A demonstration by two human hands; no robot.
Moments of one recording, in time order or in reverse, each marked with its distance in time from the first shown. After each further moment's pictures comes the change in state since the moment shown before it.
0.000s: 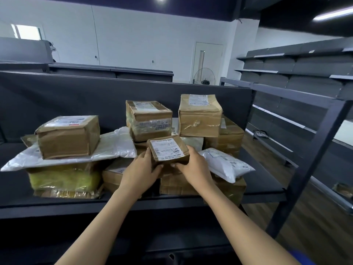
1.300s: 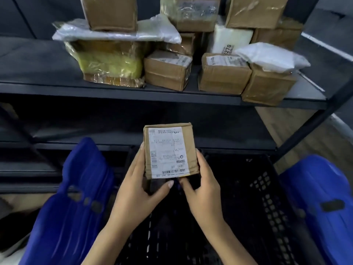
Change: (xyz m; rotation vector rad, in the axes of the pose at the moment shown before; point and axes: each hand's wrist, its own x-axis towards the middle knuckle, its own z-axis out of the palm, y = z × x) left_hand -0.334 -0.074 -0.005 -0.545 -0.012 -0.146; right_hand -0.342 -0.031 0.093 0.229 -0.007 0.011
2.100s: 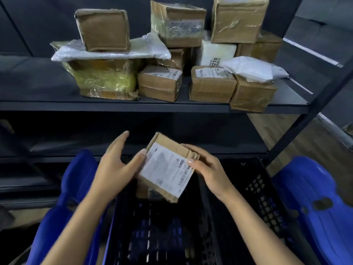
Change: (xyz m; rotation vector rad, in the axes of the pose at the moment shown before) left_hand 0.058 0.010 -0.042 0.106 0.032 -0.172; right_hand 0.065 -0.010 -0.045 0.561 -0.378 0.218
